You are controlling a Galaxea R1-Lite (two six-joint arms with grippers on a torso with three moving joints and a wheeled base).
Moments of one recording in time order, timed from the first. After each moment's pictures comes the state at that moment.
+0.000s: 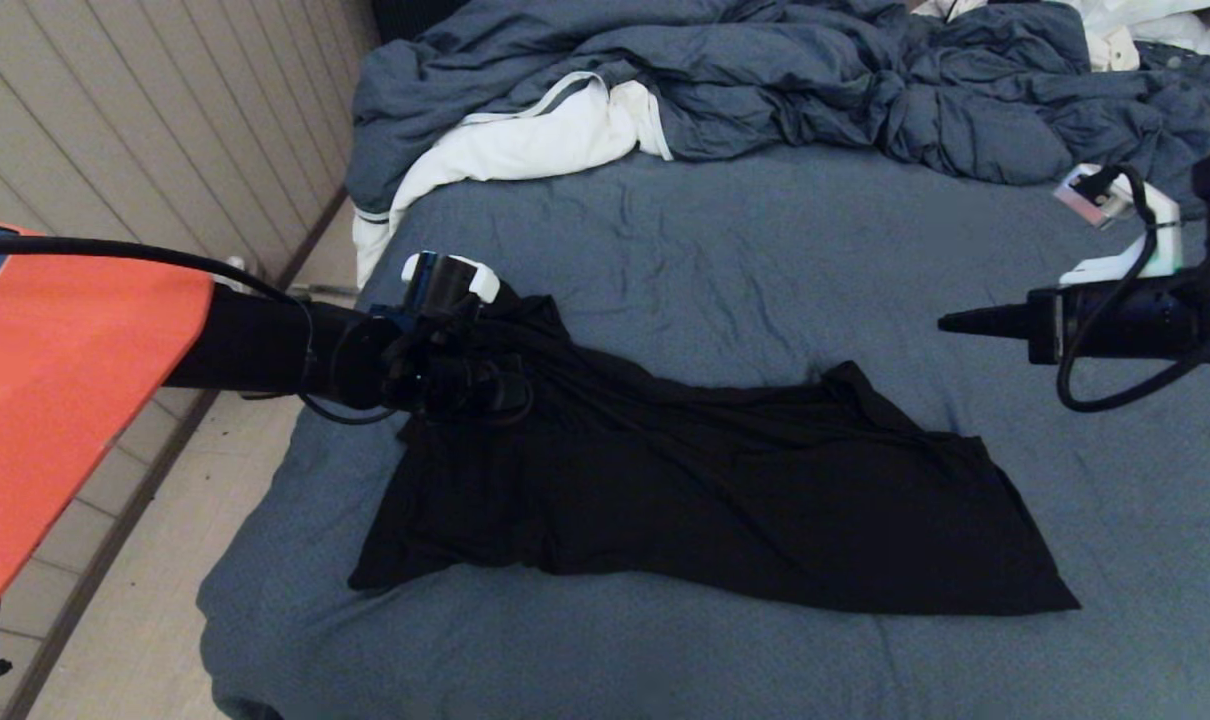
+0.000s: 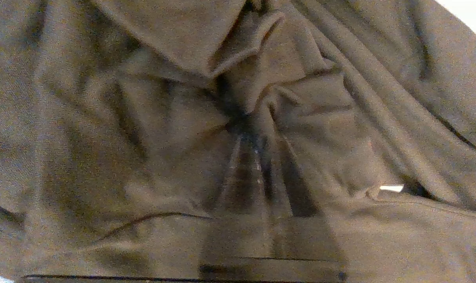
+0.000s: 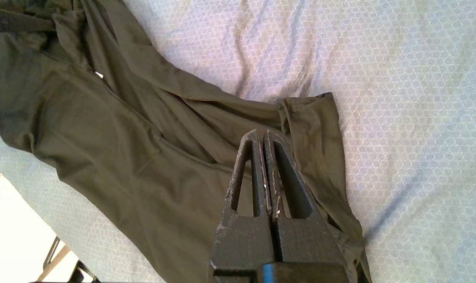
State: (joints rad) left arm -0.50 2.12 -1.56 0.08 0.08 -0.47; right arm -0.17 1.63 -1.32 0.16 0.65 -0.24
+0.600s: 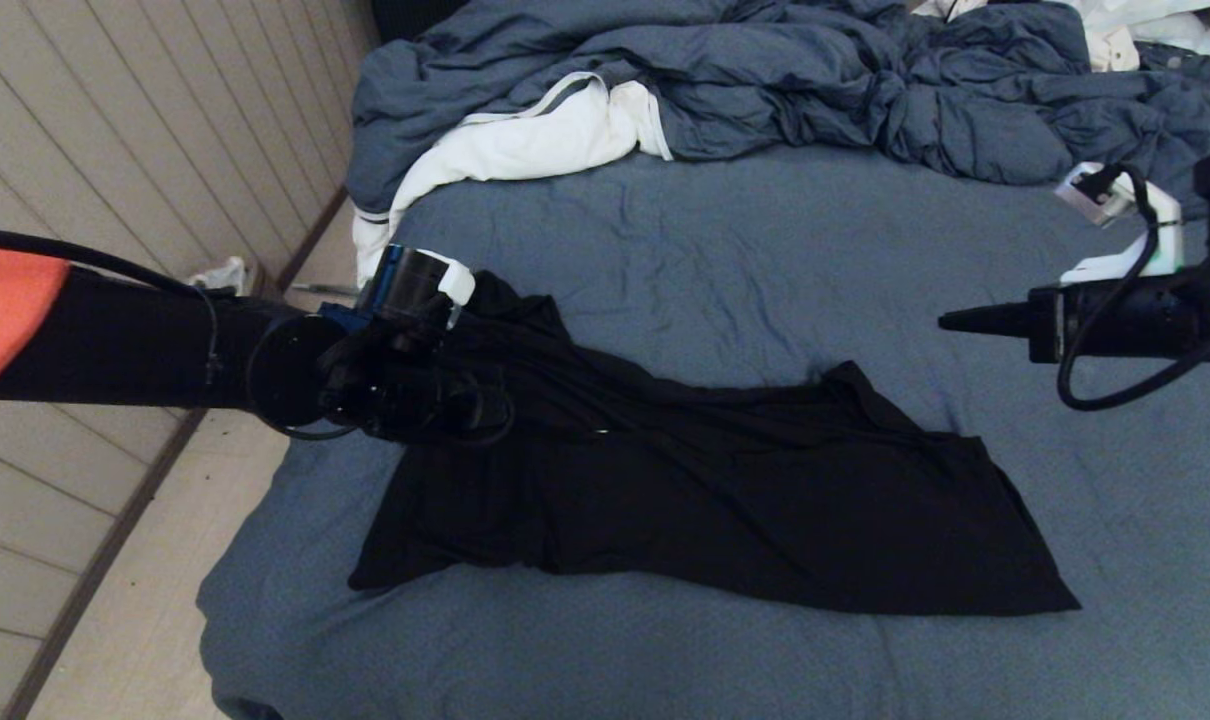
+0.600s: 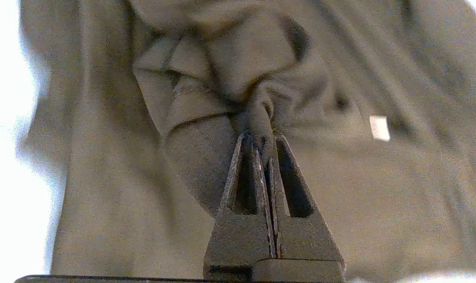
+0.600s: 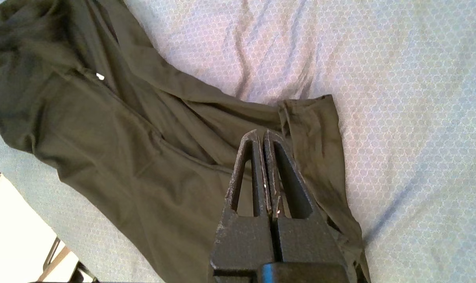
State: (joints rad) left arm -0.53 1.93 -1.36 0.11 0.08 -0.47; right arm -0.18 1.63 -1.32 0.16 0.66 -0.24
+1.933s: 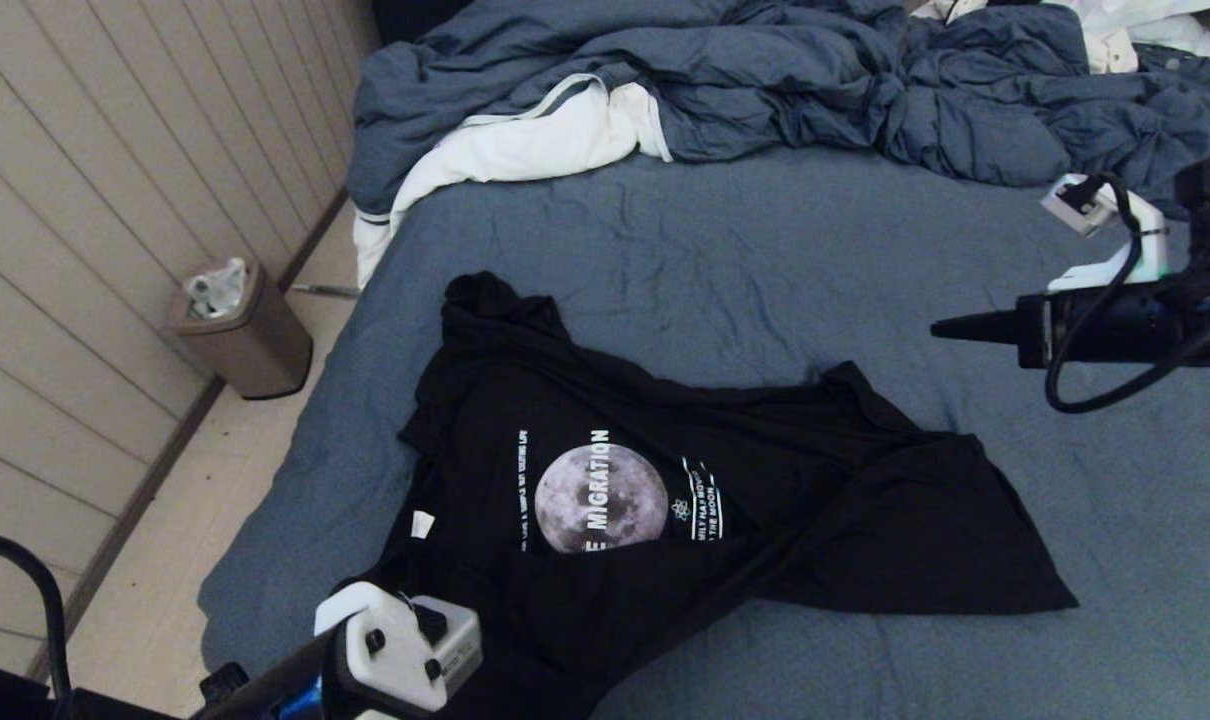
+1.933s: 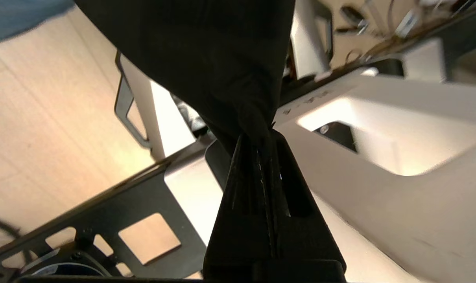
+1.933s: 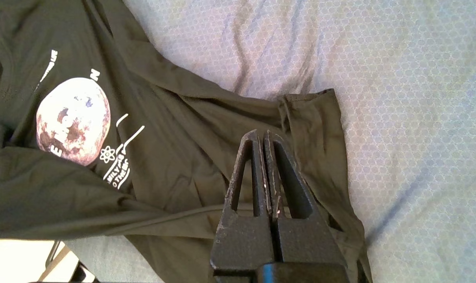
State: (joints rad) left arm -1.22 1.46 -0.88 0.49 0.10 -0.75; right arm -0.17 1.65 -1.32 0.16 0.65 -0.24
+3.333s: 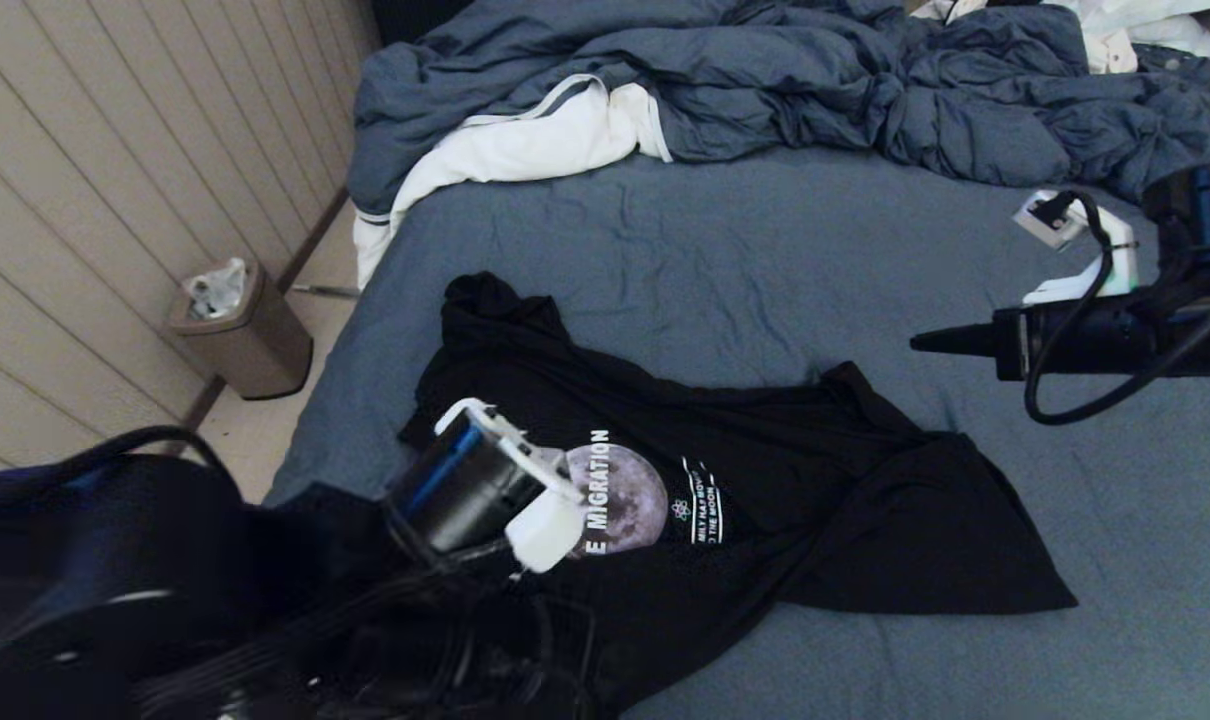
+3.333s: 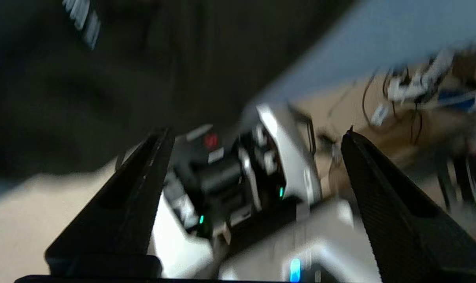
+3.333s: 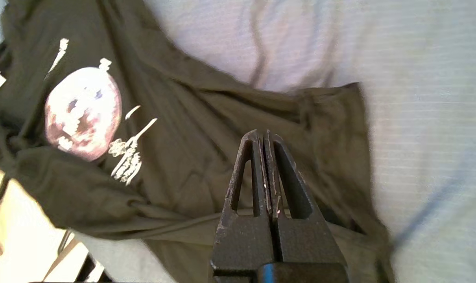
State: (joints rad) left arm -1.00 1.69 -1.03 0.19 0.09 -0.54; right arm -0.13 1.67 -1.31 0.16 0.65 -0.24
